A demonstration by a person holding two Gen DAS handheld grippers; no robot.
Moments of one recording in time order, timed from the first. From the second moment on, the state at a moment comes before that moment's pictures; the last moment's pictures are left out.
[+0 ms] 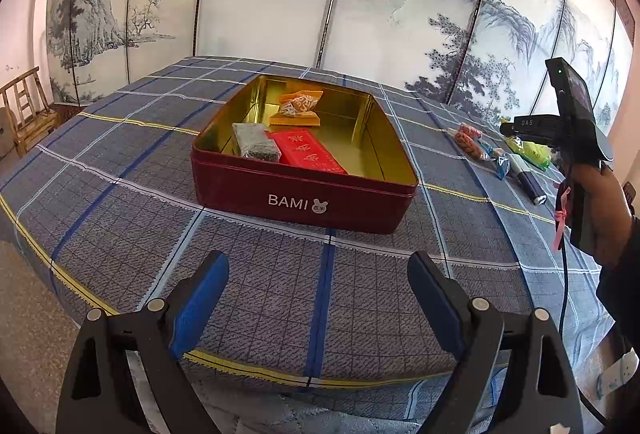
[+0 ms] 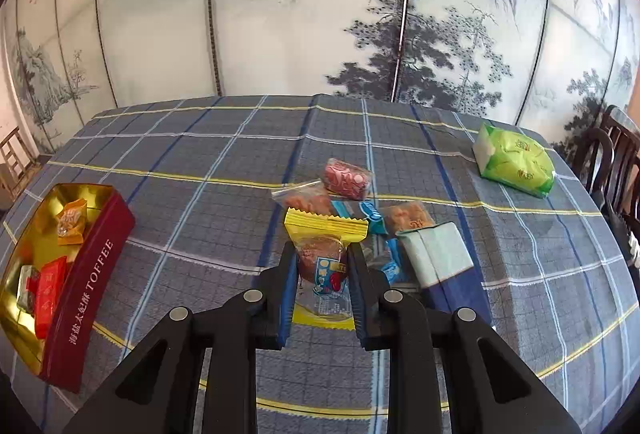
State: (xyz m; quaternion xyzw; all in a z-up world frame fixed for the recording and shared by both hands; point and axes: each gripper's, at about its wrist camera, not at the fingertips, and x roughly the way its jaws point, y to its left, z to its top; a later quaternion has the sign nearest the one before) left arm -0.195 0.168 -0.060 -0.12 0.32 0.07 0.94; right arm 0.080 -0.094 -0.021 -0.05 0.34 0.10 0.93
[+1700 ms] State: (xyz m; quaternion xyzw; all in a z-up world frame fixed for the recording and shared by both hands) left arm -0.259 0.257 -0.094 -0.22 0.32 0.16 0.91; right arm 0.048 0.152 -0.031 -0.14 0.38 0.24 0.88
